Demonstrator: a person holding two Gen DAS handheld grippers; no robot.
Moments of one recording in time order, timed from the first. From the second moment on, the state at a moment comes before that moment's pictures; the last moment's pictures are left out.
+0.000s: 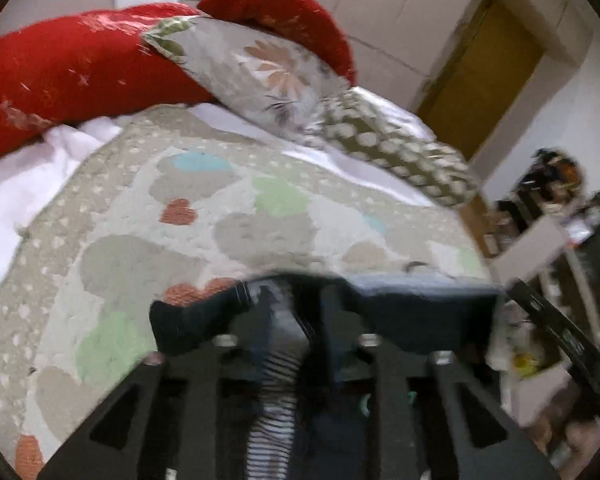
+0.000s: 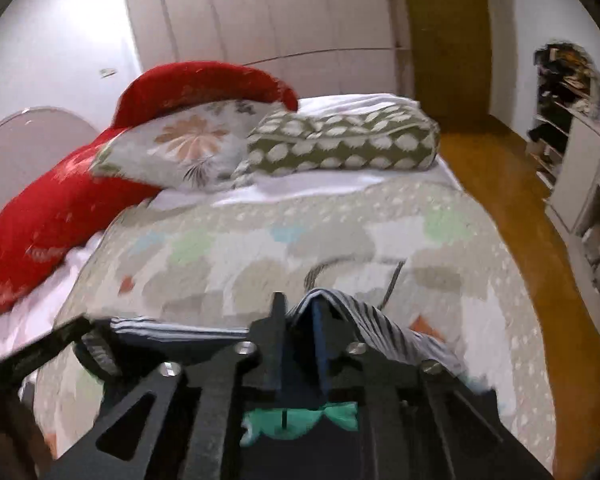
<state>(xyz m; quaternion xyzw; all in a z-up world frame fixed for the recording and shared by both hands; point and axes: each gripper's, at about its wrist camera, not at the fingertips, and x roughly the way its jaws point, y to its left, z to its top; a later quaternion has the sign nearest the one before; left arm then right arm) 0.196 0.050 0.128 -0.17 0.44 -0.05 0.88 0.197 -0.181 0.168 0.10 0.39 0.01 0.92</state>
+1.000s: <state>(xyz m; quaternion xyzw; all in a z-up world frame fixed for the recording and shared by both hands) 0.097 0.049 0.056 -0.12 0.55 -0.08 0.82 0.076 -0.309 0.045 0.28 0.46 -0.03 0.84</state>
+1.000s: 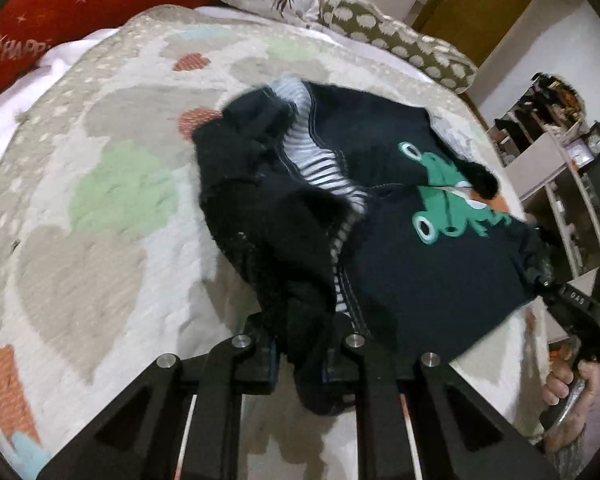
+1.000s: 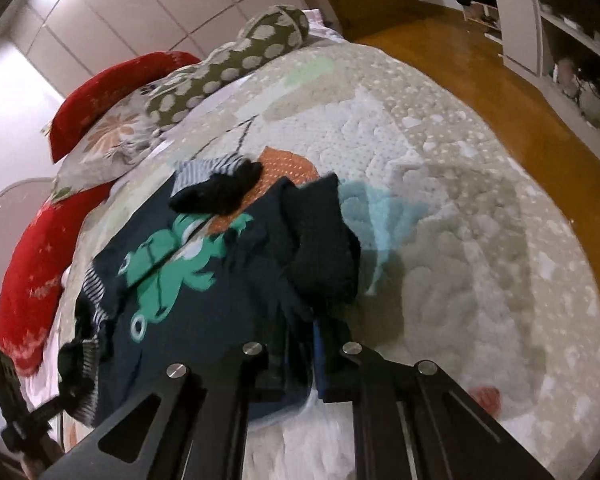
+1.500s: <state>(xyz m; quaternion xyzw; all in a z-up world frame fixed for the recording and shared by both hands) -0.031 0.122 0.046 -0.14 0.54 -0.02 0.83 -0.068 -0.267 0.040 0.29 0.50 0.09 0.81</state>
